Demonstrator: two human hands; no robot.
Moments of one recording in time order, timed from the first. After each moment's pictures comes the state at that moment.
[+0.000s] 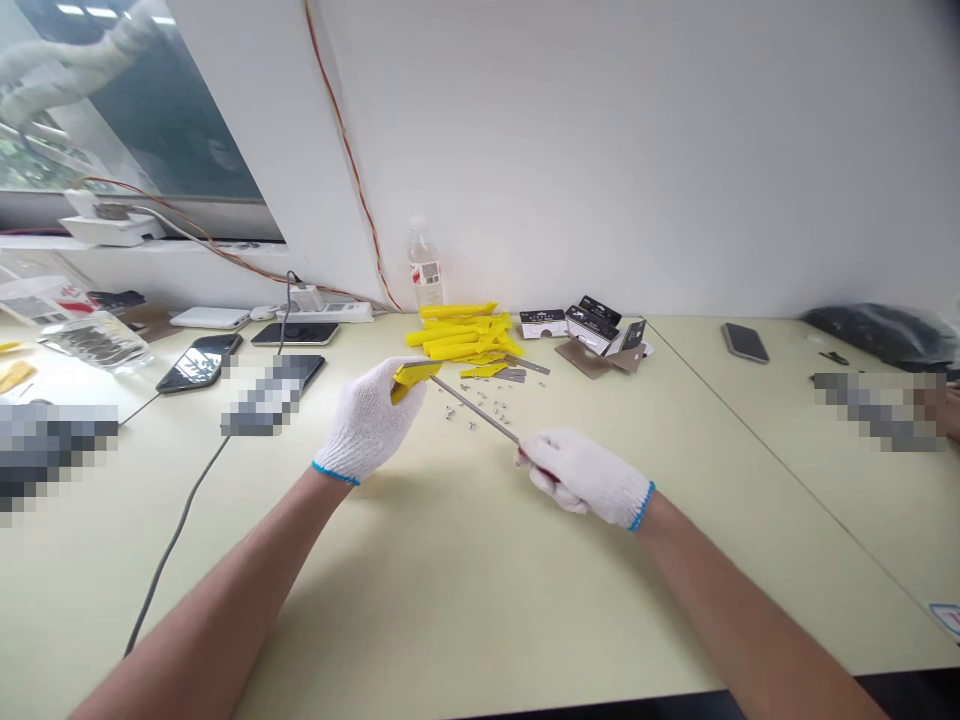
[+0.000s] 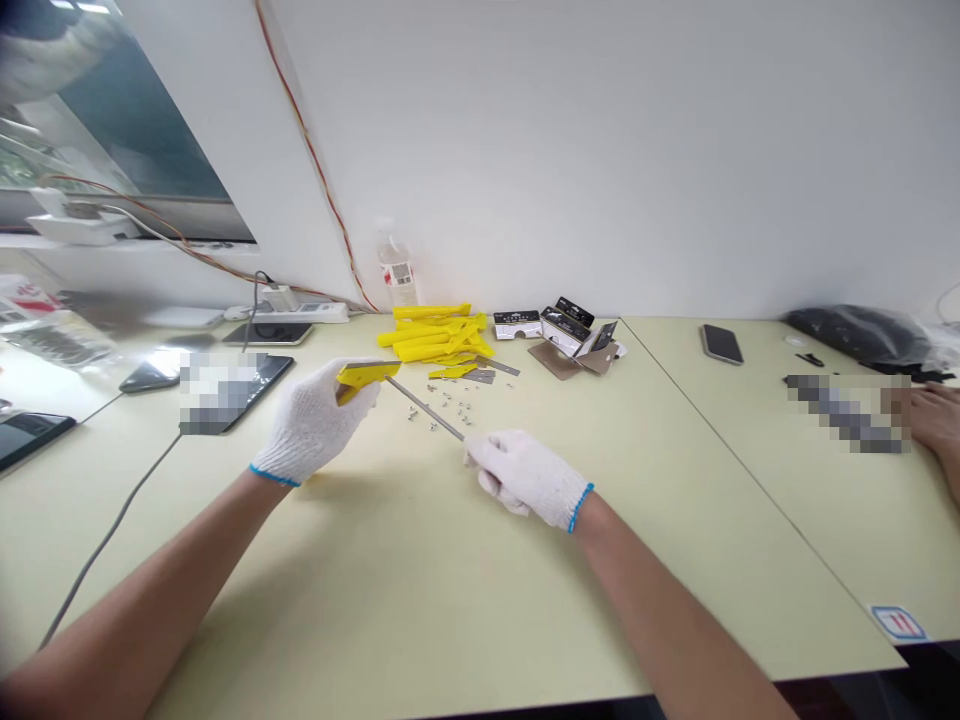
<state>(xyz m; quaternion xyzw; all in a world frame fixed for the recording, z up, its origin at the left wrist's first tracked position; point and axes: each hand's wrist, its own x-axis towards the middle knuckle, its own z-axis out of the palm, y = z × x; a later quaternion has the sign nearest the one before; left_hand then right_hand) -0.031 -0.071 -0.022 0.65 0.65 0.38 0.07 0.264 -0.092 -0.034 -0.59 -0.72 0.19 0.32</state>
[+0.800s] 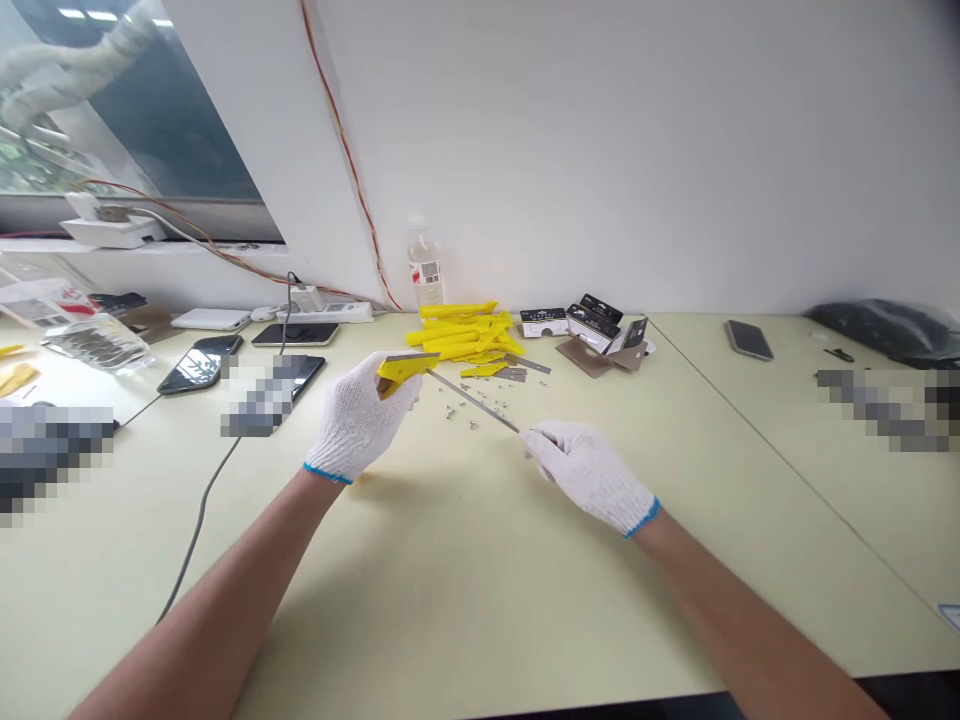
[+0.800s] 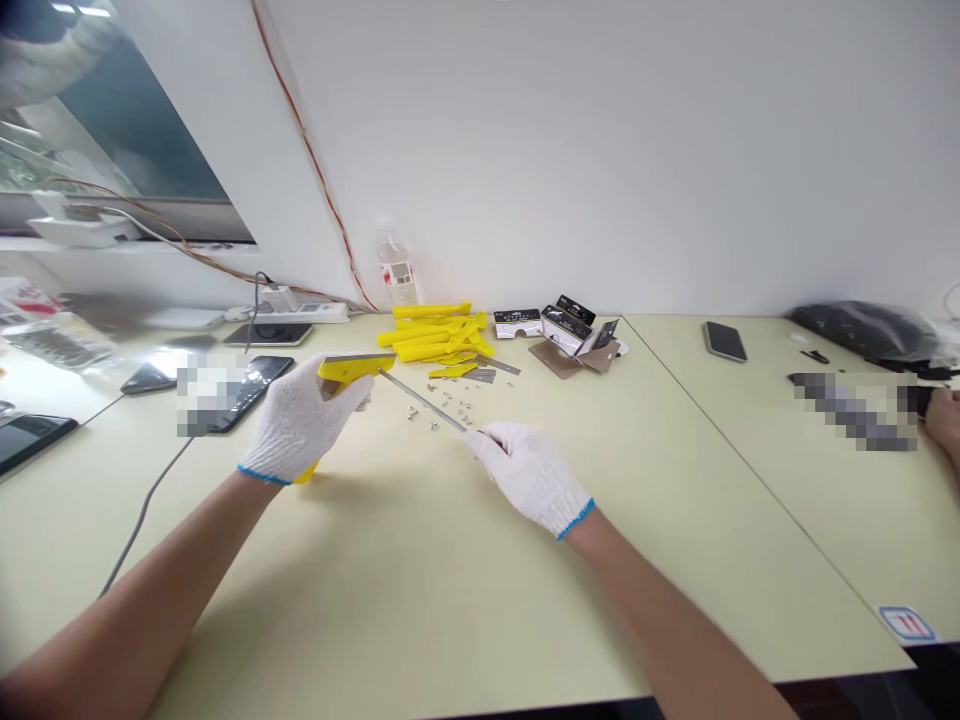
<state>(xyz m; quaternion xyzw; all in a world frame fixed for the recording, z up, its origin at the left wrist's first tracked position) -0.029 -0.073 -0.012 0.61 0.68 0.40 0.10 0.256 -0.095 -0.022 -0.52 -0.80 0.23 0.20</state>
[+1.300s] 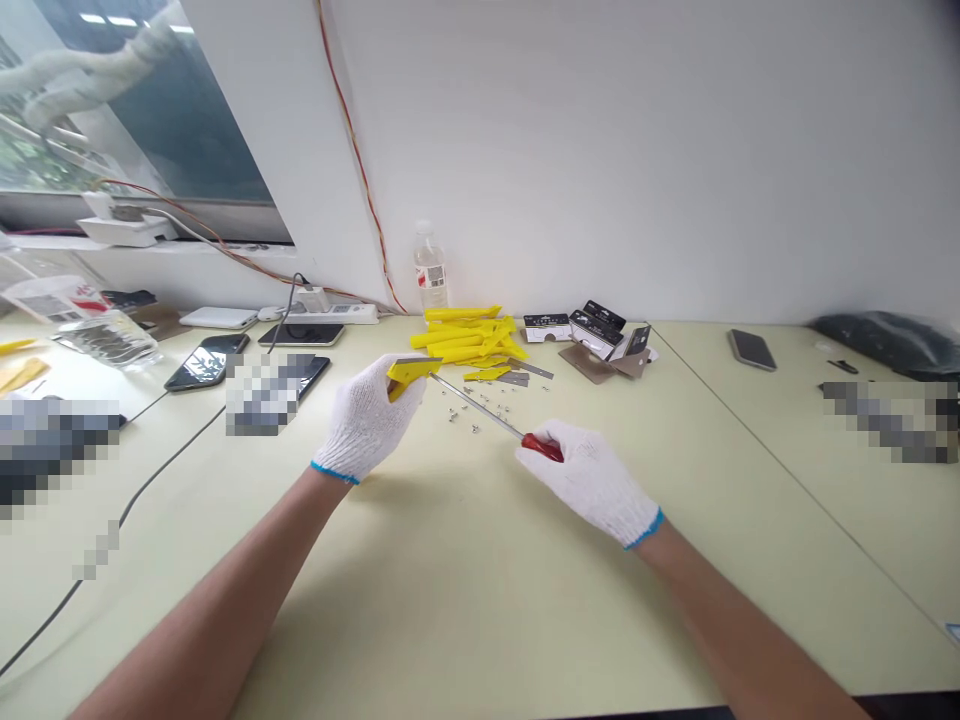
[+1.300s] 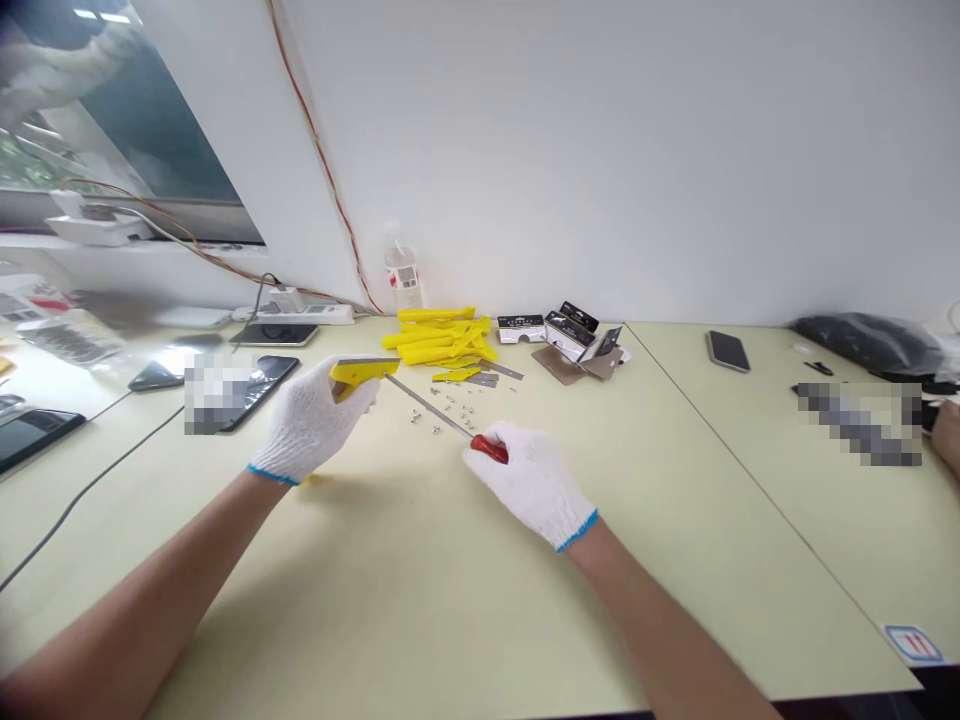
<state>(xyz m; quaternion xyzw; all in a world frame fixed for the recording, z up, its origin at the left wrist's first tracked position) -0.032 -0.070 -0.017 0.63 0.67 0.40 0.07 0.256 -0.092 -0.031 -0.54 -0.78 0.22 0.20</state>
